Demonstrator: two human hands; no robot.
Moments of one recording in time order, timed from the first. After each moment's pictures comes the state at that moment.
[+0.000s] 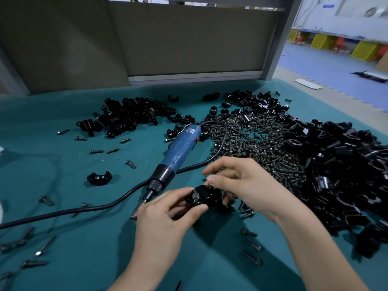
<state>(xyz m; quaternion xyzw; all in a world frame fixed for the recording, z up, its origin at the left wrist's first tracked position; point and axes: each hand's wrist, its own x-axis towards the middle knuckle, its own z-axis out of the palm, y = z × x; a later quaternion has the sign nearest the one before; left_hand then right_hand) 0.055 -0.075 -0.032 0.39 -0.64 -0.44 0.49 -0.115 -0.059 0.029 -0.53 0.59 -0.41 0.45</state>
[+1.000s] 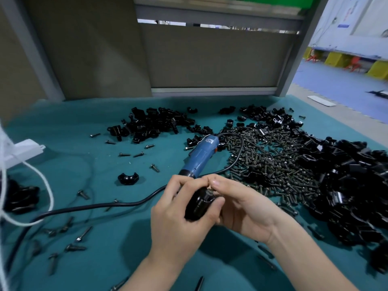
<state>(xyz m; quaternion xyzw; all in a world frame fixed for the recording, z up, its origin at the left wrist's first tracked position) 0.068 -0.072 -0.011 0.35 -0.72 -0.16 0.58 -0.072 -0.058 0.026 -0.37 0.37 -0.44 0.73</state>
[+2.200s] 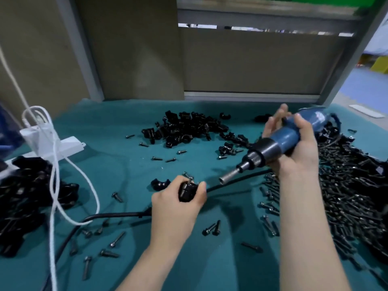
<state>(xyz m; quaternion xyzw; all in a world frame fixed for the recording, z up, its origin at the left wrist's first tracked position) 0.110 -0.130 -0.026 0.51 -0.62 -0.25 0.53 -0.090 -0.171 0.060 -0.09 0.11 -0.80 0.59</state>
